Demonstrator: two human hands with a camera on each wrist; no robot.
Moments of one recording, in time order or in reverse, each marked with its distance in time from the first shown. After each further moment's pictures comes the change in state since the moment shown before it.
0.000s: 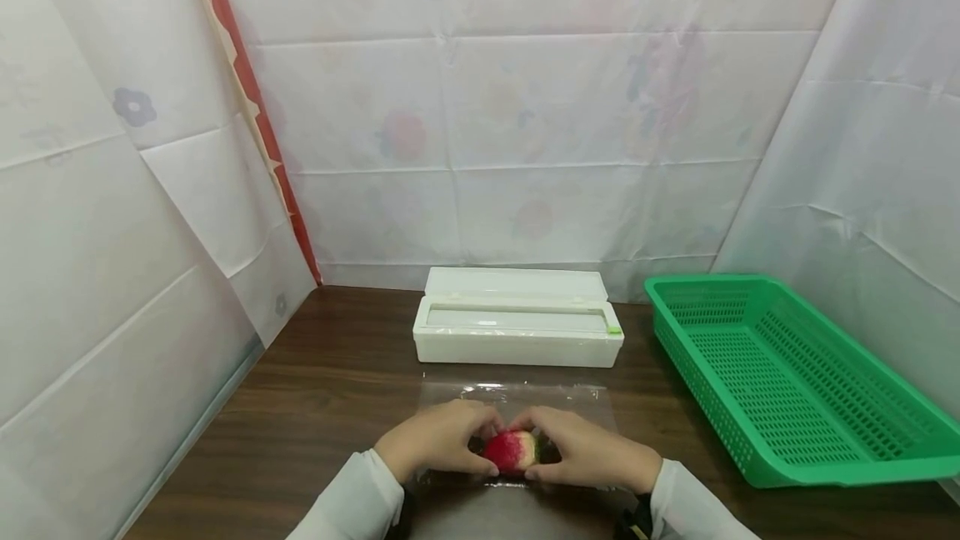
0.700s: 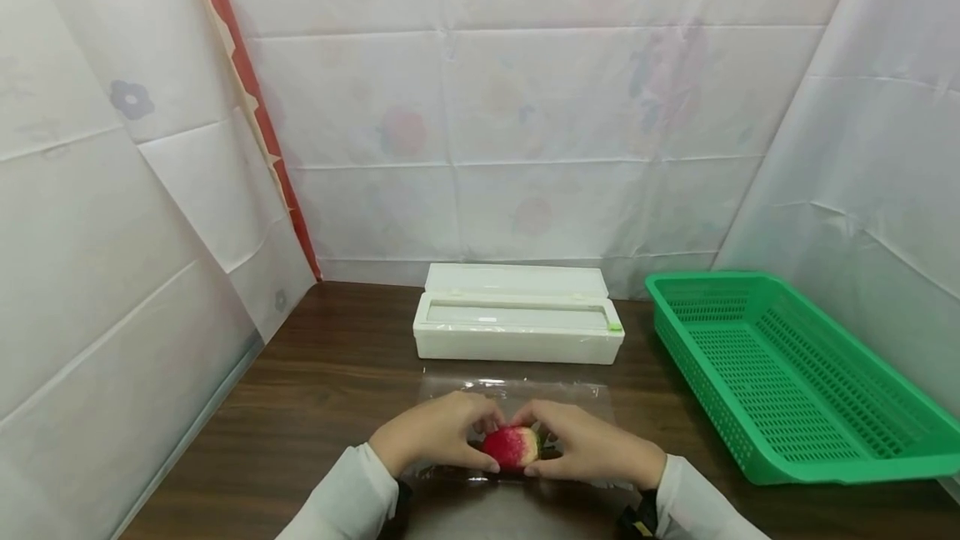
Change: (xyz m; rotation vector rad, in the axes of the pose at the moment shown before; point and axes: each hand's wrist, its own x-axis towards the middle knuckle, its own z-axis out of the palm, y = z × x) left_hand -0.004 0.008 -0.012 -0.050 -0.009 0.045; right_hand -0.002 -0.009 -0.007 0.035 0.033 -0.063
